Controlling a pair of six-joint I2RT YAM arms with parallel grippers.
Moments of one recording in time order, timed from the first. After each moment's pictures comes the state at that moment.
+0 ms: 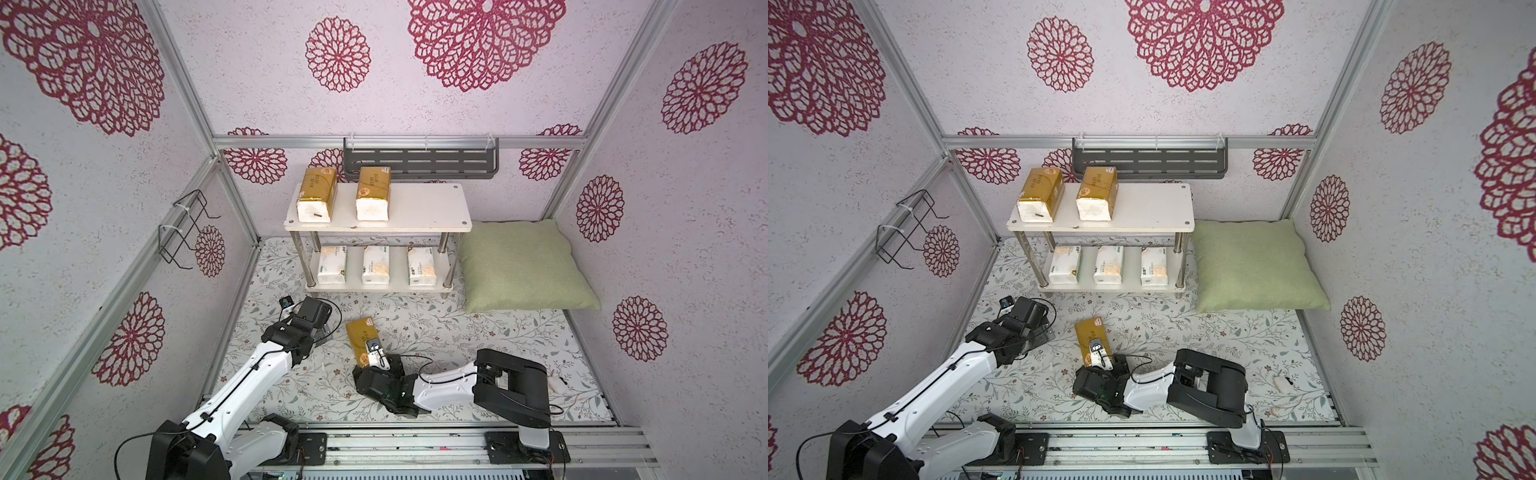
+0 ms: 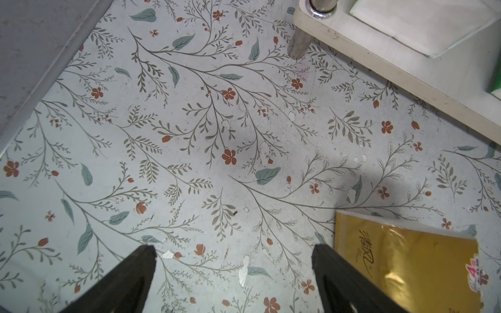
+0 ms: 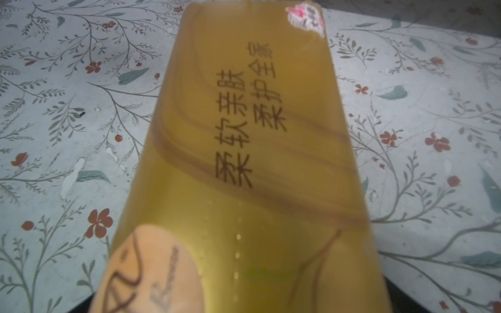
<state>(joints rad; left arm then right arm) -0.37 1.11 0.80 -0.82 -0.43 -0.83 1.36 1.93 0.97 0.13 0.68 0.72</state>
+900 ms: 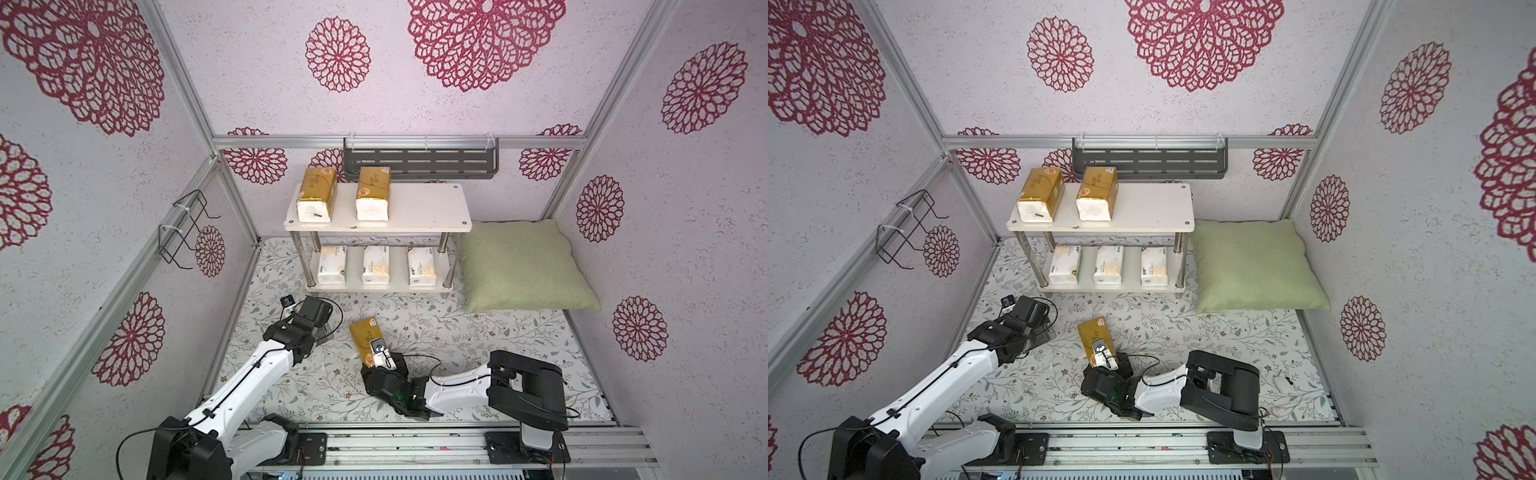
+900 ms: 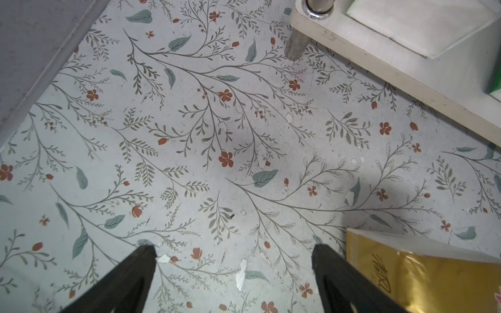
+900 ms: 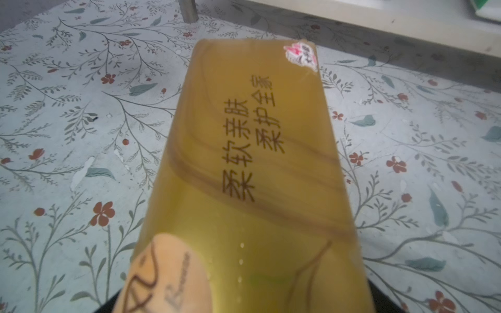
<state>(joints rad) -0.37 1.13 0.80 -0.80 -0.43 -0.82 1.37 1.81 0.85 0.22 0.72 0.59</state>
